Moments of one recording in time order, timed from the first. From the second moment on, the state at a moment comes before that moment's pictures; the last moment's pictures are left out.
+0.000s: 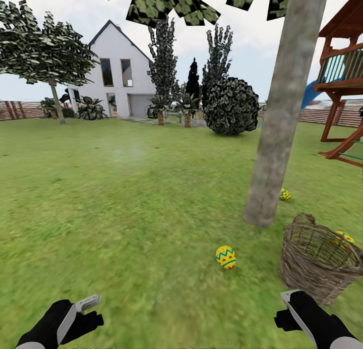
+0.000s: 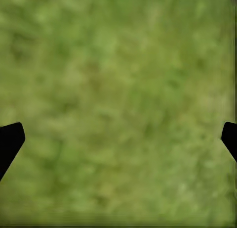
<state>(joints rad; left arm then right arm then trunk) -0.49 0.16 0.27 -0.49 0.09 0.71 -0.05 -0.50 -0.28 0.20 -0.56 -0.06 0.73 0.04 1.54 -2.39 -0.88</state>
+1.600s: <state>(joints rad) -0.49 0.15 0.27 -0.48 0.09 0.71 -0.05 -0.50 -0.28 0.20 -0.56 -0.07 0.73 0.04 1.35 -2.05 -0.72</state>
